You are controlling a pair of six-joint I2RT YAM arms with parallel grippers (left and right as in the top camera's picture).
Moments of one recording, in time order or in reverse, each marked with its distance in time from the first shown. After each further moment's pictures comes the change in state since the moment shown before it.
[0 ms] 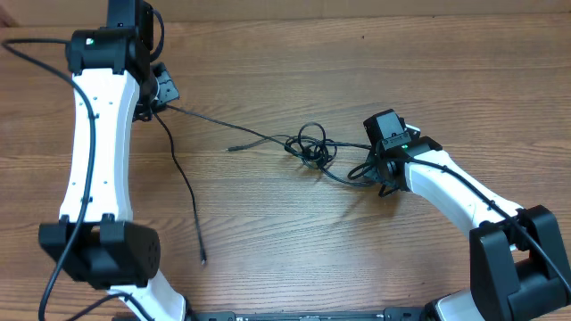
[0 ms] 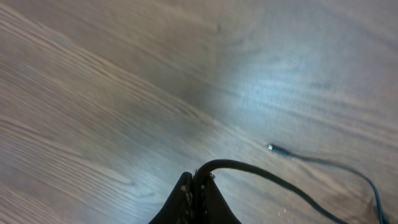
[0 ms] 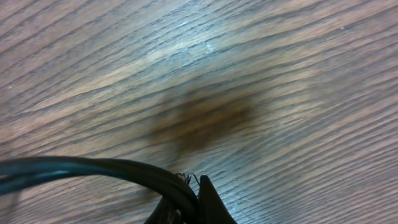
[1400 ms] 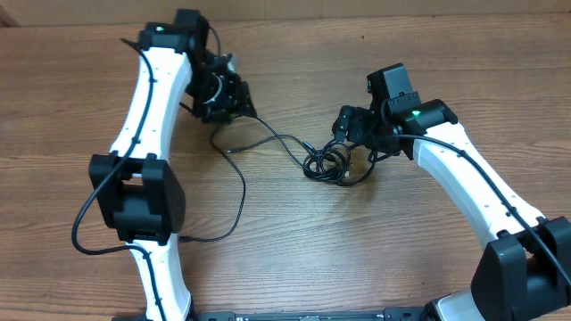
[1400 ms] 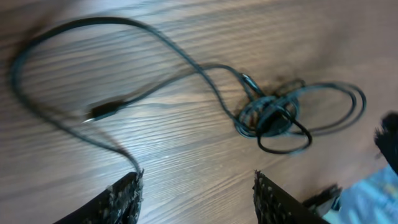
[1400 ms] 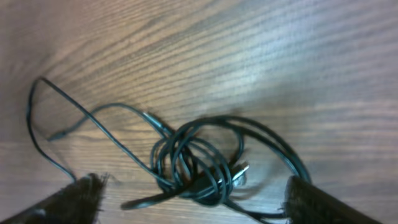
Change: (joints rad) left arm -0.145 0.278 0.063 0.017 0.642 0.354; right arm -0.008 -0.001 0.321 -0.125 -0.349 -0.171
